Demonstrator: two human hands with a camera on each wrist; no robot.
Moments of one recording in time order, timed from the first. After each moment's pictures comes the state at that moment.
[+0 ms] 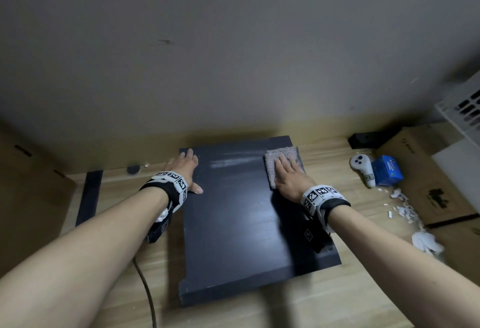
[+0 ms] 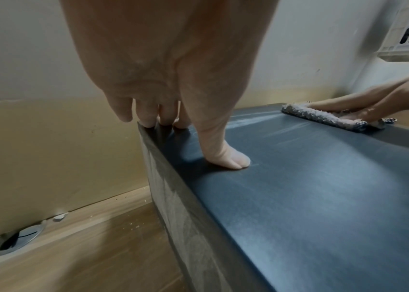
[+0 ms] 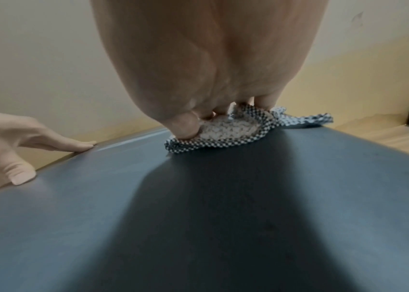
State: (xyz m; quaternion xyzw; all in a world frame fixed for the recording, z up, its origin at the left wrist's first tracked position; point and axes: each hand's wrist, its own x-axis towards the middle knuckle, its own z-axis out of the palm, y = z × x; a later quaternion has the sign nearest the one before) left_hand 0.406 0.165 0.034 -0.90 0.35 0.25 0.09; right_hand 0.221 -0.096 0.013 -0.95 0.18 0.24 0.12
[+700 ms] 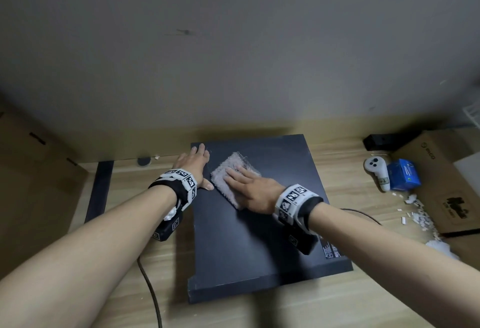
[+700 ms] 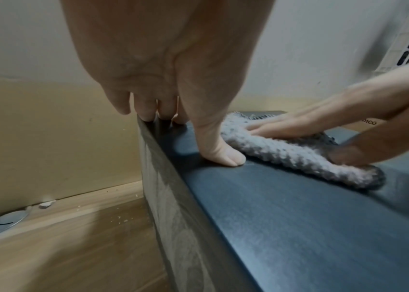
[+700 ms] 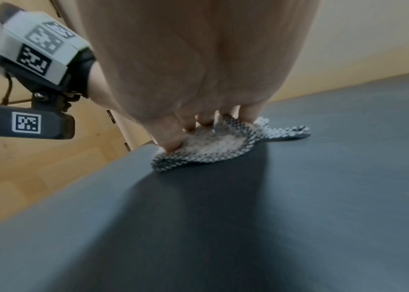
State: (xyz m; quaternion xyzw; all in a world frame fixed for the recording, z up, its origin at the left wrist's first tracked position) left_hand 0.408 0.171 0.027 -0.90 0.35 0.24 0.06; right_hand 0.268 -0.002 0.019 -0.95 -0.09 0.26 0.13
